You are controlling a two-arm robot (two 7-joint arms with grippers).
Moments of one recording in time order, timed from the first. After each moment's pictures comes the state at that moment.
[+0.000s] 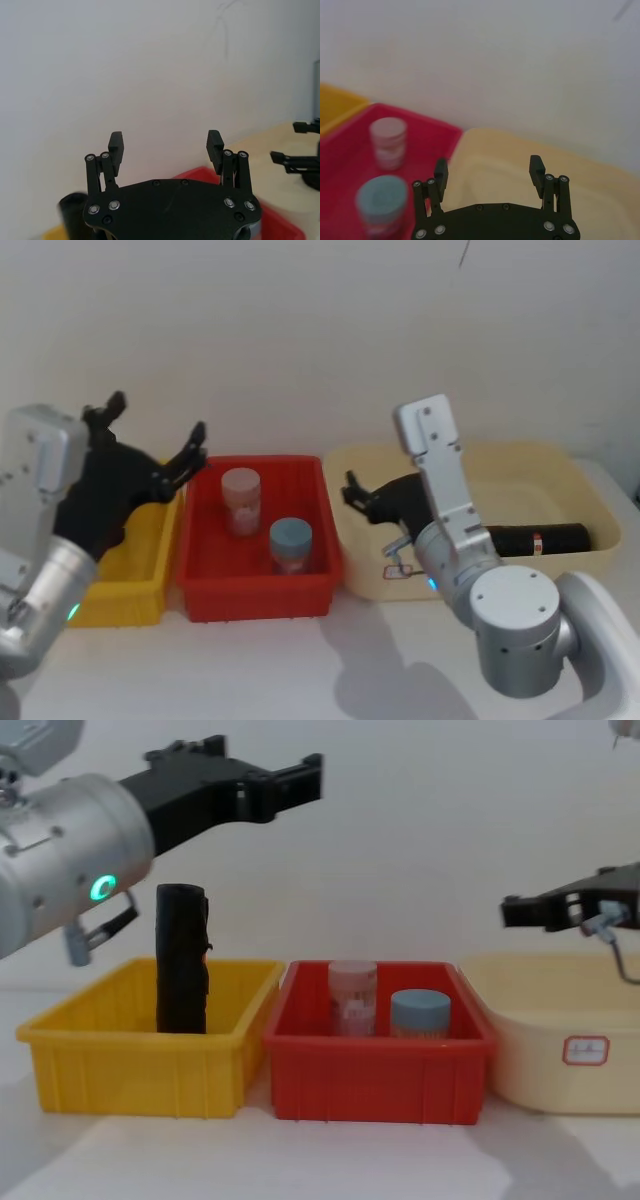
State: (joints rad) left arm -0.28 0.26 0.37 -1.71 -0.18 -0.06 -0.12; right arm 0.27 0.11 -0.26 -1.68 -0.12 0.44 -0.01
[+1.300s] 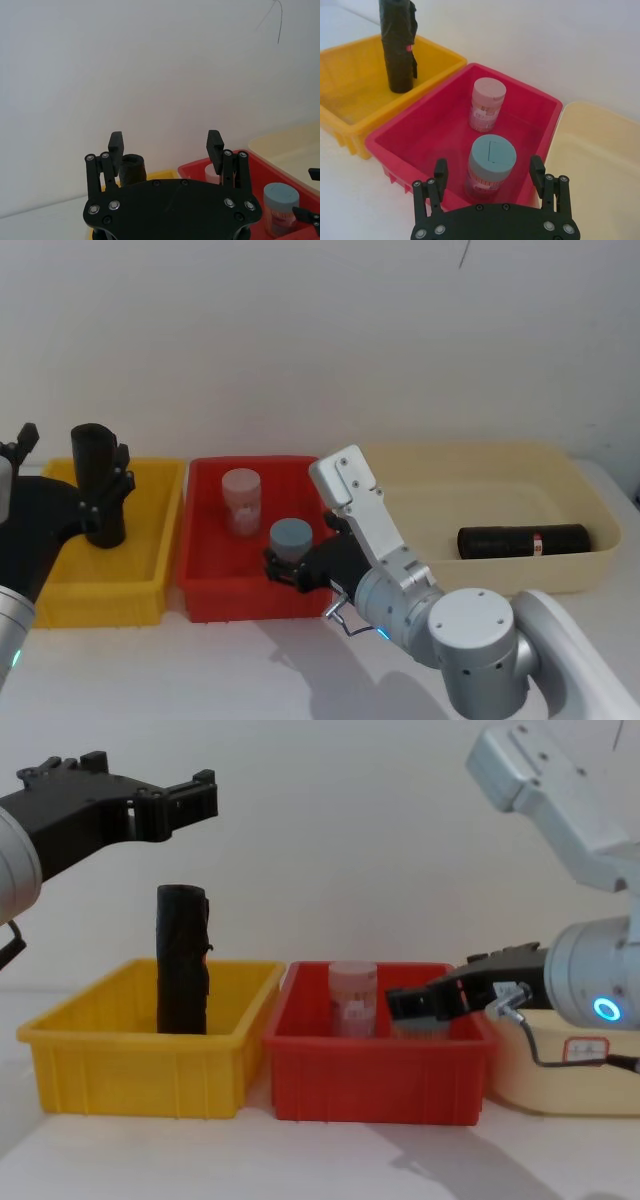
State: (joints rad) left arm -0.11 0.29 0.28 -1.85 -0.14 -0.02 0.02; right arm 0.26 0.12 -0.36 -1.66 -0.09 0.53 0.21
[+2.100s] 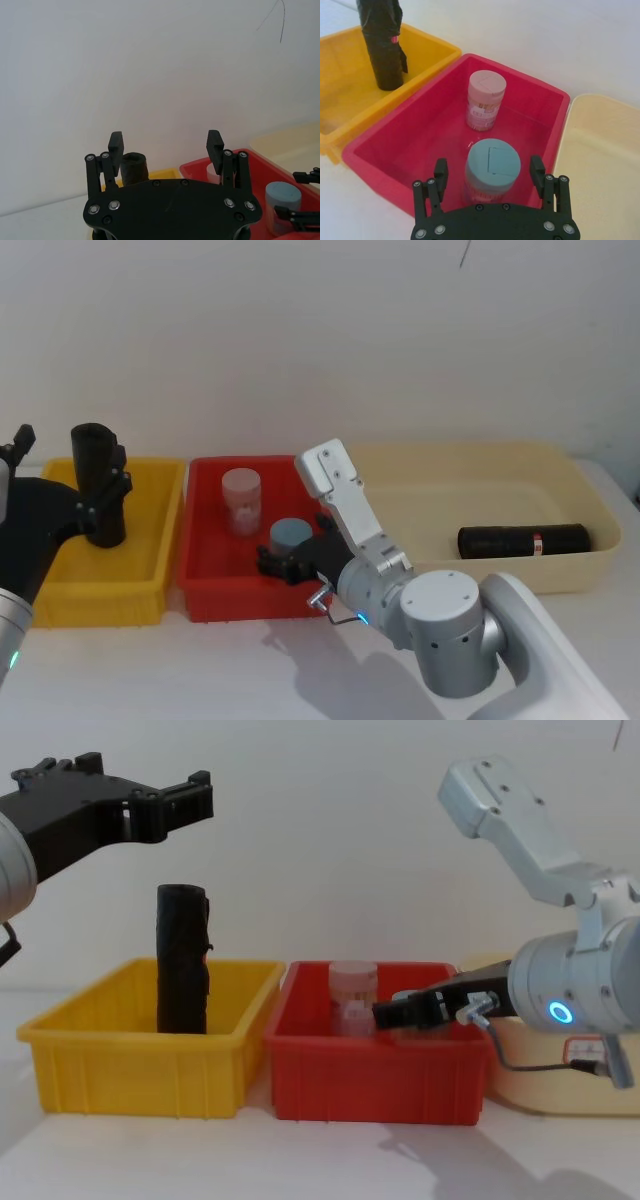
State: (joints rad) left arm -0.11 0.29 0.28 -1.86 -0.14 -0.02 0.03; right arm 0.34 0.05 -0.34 -1.52 -0.11 0.54 0.20
